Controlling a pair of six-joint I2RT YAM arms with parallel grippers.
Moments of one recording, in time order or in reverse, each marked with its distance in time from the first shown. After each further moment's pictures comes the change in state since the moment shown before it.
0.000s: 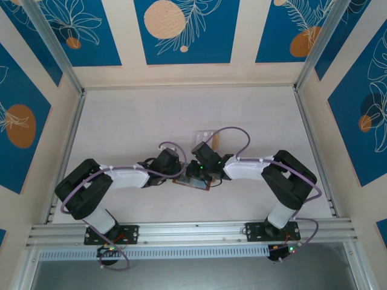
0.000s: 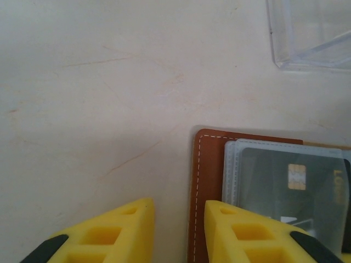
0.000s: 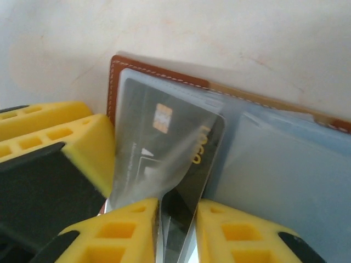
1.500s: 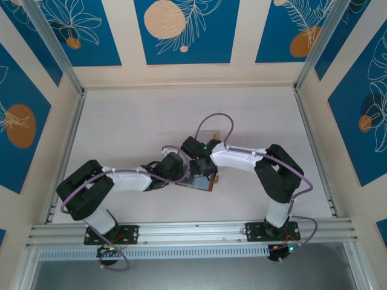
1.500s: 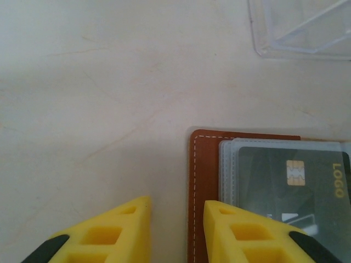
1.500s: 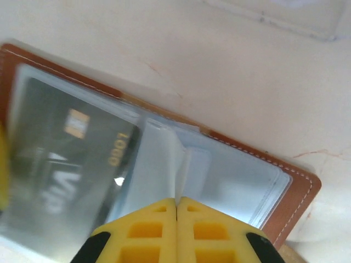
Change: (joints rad) left arm -0.082 -0.002 -0.005 0.003 -0.083 -0.033; right arm 0.029 0.124 0.356 -0.614 0.258 -0.278
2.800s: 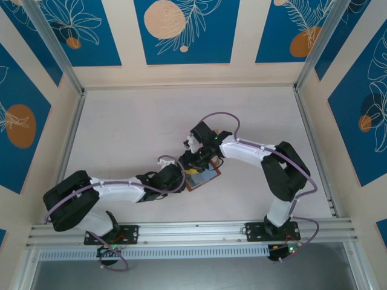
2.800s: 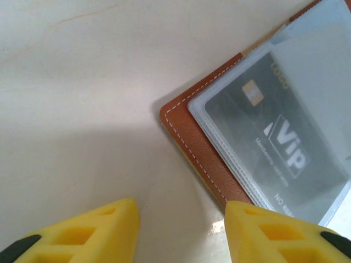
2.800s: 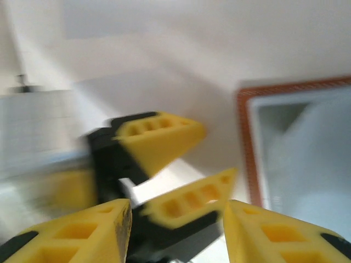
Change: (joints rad) left arm -0.102 -0.158 -0.115 -0.045 0.043 -0.209; right arm -0.149 -0.066 -0.032 0.239 -0.751 -0.059
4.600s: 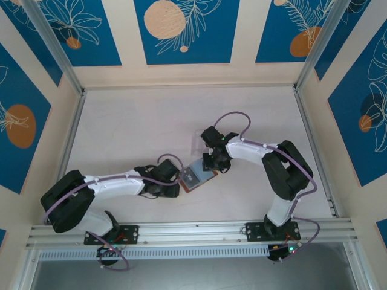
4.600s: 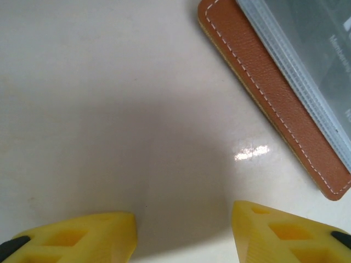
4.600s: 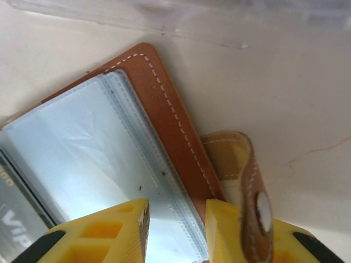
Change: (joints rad) left arm 0.074 0.019 0.125 -0.400 0.182 0.128; right arm -0.076 0.028 -0.095 -0.142 0.528 -0.071
